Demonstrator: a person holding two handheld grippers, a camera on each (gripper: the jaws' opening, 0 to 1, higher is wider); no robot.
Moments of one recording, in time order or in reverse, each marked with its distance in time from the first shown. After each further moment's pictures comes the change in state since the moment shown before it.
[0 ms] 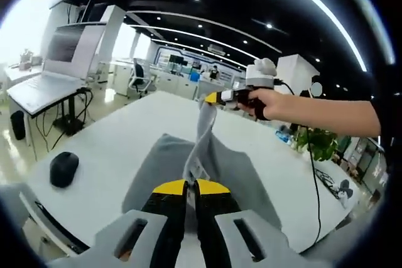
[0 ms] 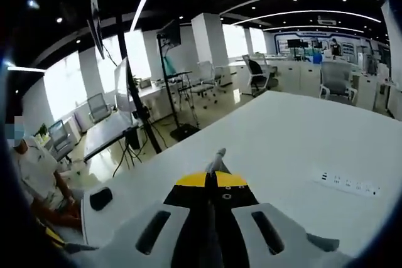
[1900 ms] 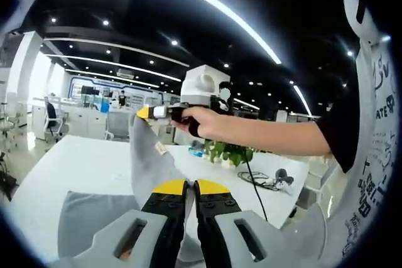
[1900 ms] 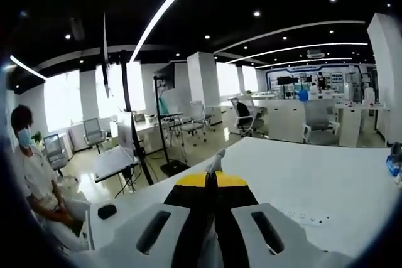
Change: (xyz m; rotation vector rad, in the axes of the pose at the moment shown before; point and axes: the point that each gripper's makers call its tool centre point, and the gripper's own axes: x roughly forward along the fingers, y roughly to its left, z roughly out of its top) left arm -0.040 -0.209 0.076 0.248 -0.162 -0.601; right arm -0.180 -0.060 0.098 -0.051 -0.274 -0.061
